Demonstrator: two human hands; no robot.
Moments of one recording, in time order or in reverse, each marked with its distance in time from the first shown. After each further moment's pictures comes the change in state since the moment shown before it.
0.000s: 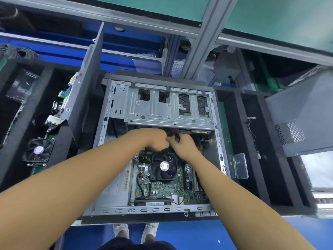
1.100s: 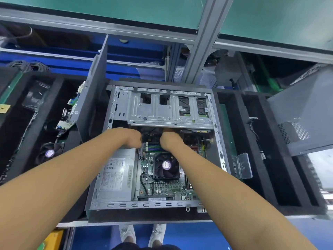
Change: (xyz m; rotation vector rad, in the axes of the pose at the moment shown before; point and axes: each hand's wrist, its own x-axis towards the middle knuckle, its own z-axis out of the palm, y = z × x) left_hand -0.036 -0.060 -0.001 0.089 -0.037 -0.213; right_hand 0.024 -0.061 0.026 -0.512 -0.268 0.183
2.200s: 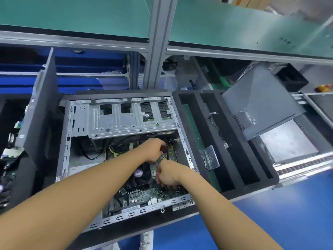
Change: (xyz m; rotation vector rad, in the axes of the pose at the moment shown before) left_hand 0.048 0.145 0.015 -0.196 0.302 0.431; right_hand -0.121 0.083 -0.010 0.074 -0.222 -0.059
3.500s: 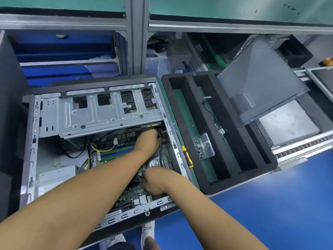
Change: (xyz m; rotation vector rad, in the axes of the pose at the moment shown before) left_hand 0.047 0.013 0.049 -0.160 0.295 -0.197; right_hand 0.022 0.022 0.034 -0.208 -0.052 -0.108
